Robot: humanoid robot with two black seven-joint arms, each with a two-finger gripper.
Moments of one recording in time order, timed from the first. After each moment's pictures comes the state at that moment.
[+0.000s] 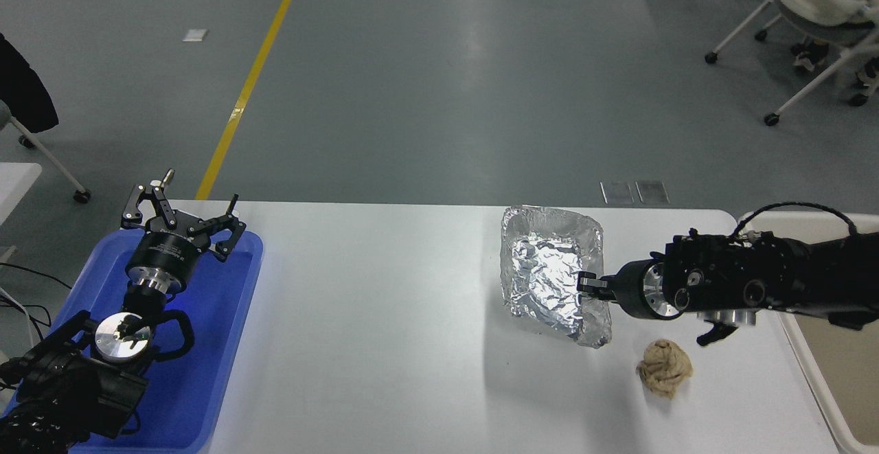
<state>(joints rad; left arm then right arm) -0.56 0.26 -1.02 -0.40 -0.30 -0.69 -0.10 1.55 -0.40 -0.97 1.24 -0.32 -0.02 0.05</state>
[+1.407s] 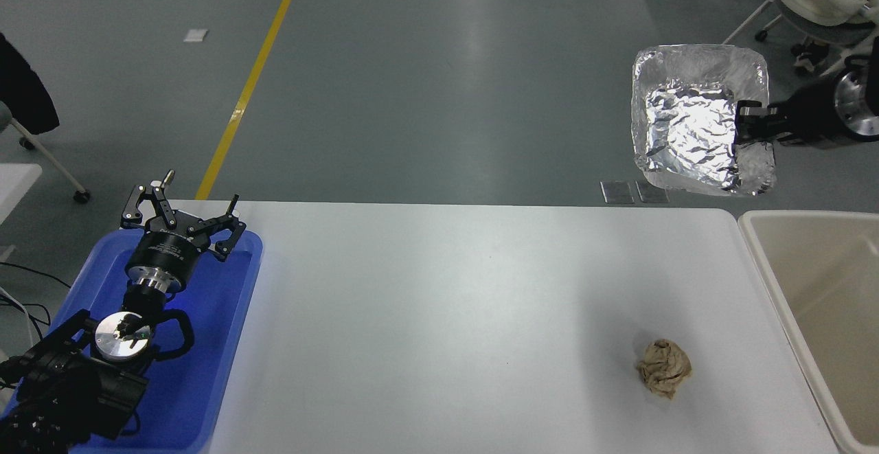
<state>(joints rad) -0.56 0.26 -1.02 -0.40 -0.30 -0.69 -0.10 1.87 -0.68 -1.18 1.03 -0.36 0.34 0.05</state>
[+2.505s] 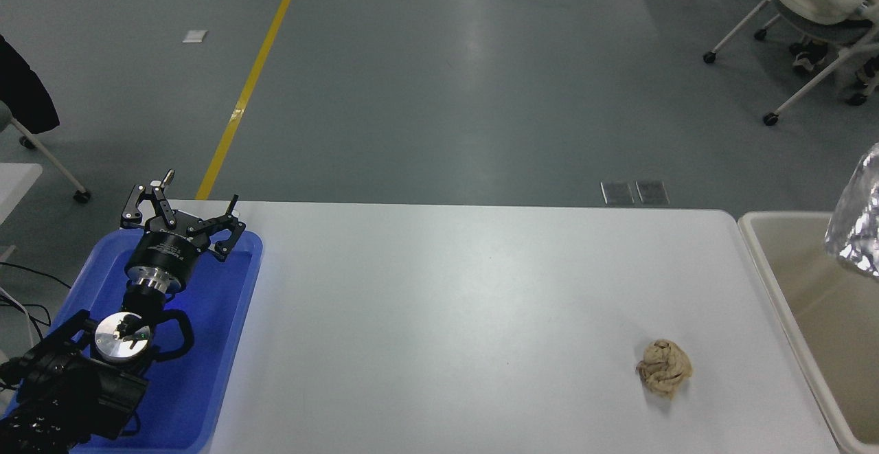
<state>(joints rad) -0.56 0.26 -1.02 -0.40 -0.30 -0.69 -0.10 0.88 -0.70 -0.86 0.24 -0.27 0.11 0.05</state>
